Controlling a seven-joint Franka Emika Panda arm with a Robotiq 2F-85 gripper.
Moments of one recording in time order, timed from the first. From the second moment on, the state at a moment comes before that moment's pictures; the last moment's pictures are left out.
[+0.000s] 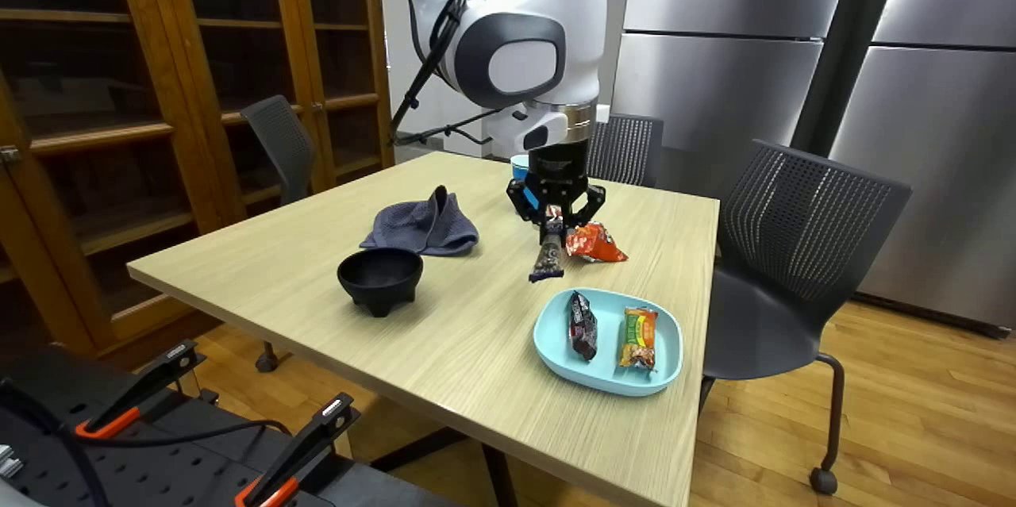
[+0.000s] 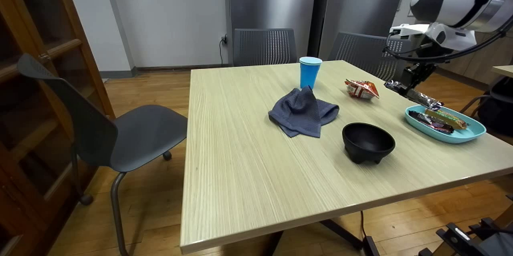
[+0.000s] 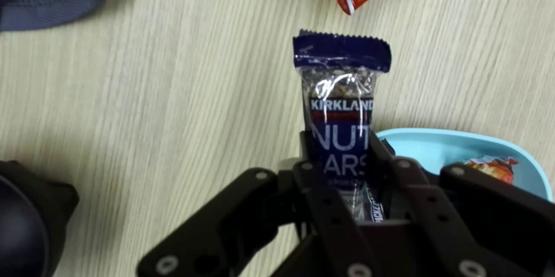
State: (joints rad) arm -0.23 0.42 -0.16 -2.22 0.44 2.82 2.19
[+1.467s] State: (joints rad) arm -0.32 0.53 -0.25 -2.17 0.46 2.81 2.12
